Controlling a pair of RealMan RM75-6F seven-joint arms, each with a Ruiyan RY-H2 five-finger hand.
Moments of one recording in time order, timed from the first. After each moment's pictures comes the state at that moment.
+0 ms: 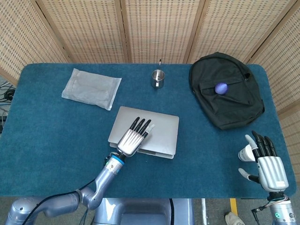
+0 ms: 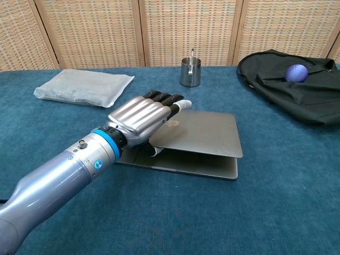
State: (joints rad) left arm -0.74 -2.02 -0.24 -1.13 1.39 1.02 0.61; right arm 0.07 -1.17 0.05 -1.67 -1.60 1.54 -0.04
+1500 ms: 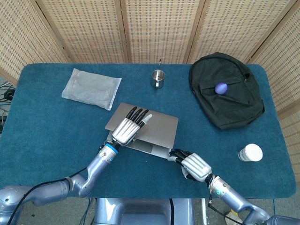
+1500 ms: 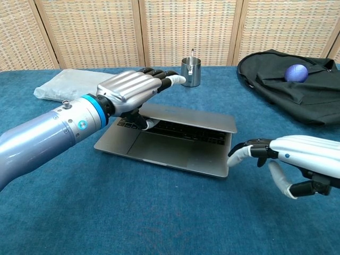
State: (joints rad) left arm -0.84 -1.84 -0.23 -1.20 1.35 0.98 0.47; right arm 0.51 -1.44 -0.03 -1.50 -1.72 1.00 0.13
